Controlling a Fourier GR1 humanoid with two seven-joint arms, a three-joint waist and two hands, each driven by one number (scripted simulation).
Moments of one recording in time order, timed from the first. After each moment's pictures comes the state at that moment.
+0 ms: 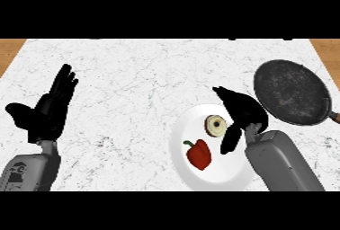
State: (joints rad) left arm -0.22 0.23 0.05 -1.49 0.06 0.10 0.09; right arm -0.45 -0.20 0.31 -1.49 0.65 0.51 0.71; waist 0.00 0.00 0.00
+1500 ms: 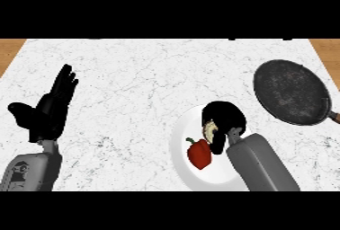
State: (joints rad) left arm -0.22 0.19 0.10 -1.48 0.01 0.06 0.09; right arm -0.44 -0.08 0.30 -1.26 0.89 0.47 0.45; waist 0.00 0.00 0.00
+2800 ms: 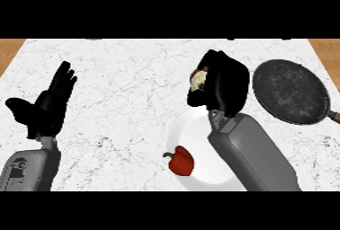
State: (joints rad) left arm -0.25 0.20 0.12 -1.47 0.01 0.05 0.10; right arm -0.69 -0.05 0.37 -1.47 1.14 -0.10 1.02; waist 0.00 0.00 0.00
